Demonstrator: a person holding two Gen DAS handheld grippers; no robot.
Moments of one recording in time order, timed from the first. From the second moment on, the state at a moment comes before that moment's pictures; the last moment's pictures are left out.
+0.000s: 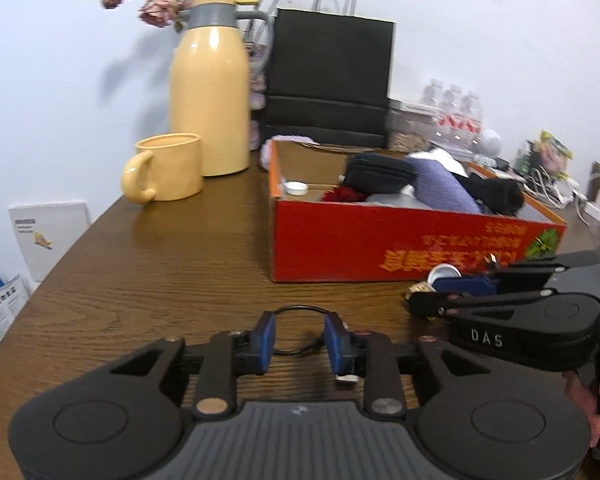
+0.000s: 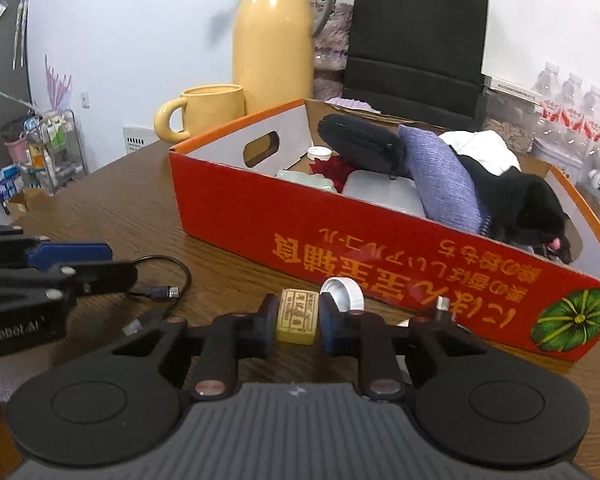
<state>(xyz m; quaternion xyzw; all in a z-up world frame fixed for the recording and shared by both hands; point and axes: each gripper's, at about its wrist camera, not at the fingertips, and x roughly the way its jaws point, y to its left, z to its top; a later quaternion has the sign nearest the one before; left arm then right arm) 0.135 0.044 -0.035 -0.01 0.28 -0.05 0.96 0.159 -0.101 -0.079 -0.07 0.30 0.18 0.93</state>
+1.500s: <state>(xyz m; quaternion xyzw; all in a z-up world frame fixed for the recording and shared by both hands) 0.131 0.007 -0.010 0.03 0.23 -0.05 0.97 0.104 -0.156 -0.052 -0.01 0.19 0.20 0.96</state>
